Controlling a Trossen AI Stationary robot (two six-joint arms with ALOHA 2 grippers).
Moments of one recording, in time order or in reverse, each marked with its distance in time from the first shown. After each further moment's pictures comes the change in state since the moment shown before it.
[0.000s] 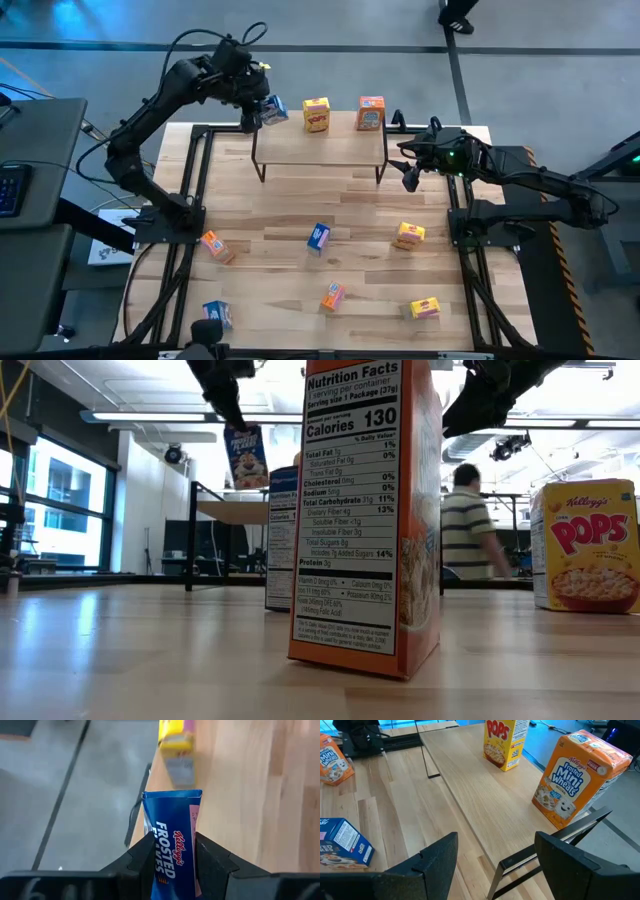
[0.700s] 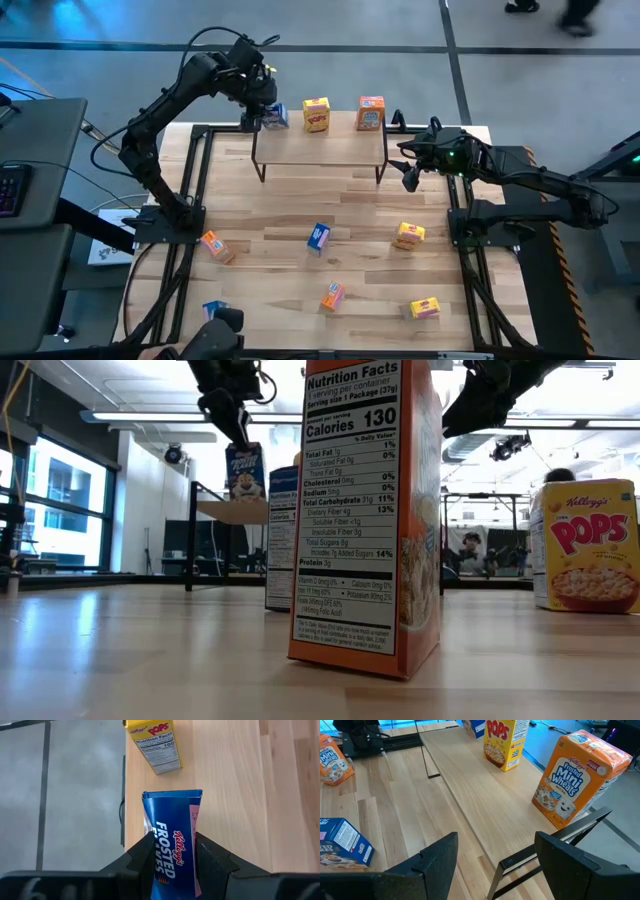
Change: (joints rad) left arm 0.039 0.124 0.054 -0.078 0.078 0.266; right arm 0.000 0.000 0.000 0.000 0.000 0.000
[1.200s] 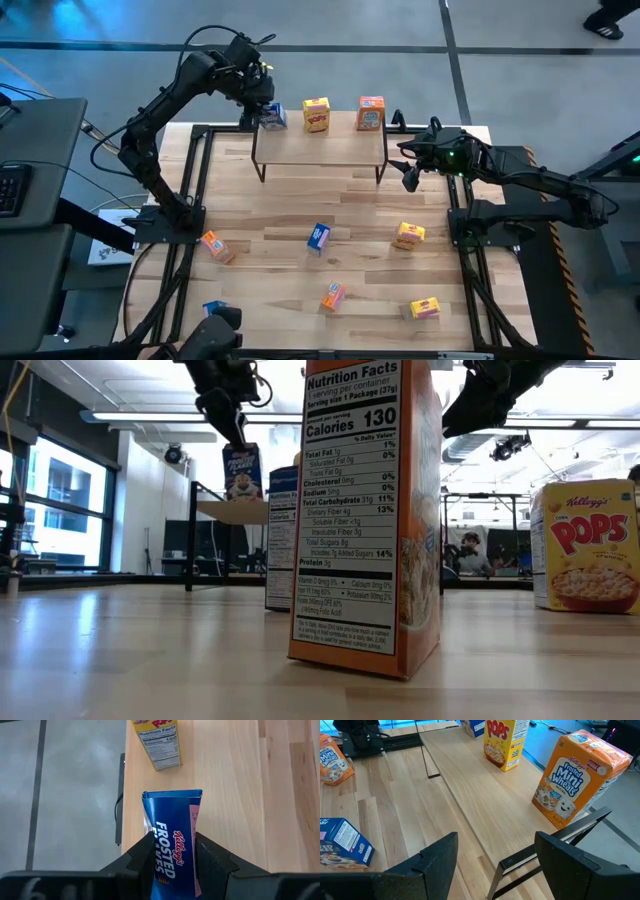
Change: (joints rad) left arm 0.023 0.001 0.000 -0.016 0.033 -0.014; right arm 0.000 0.000 0.000 0.000 0.000 0.000
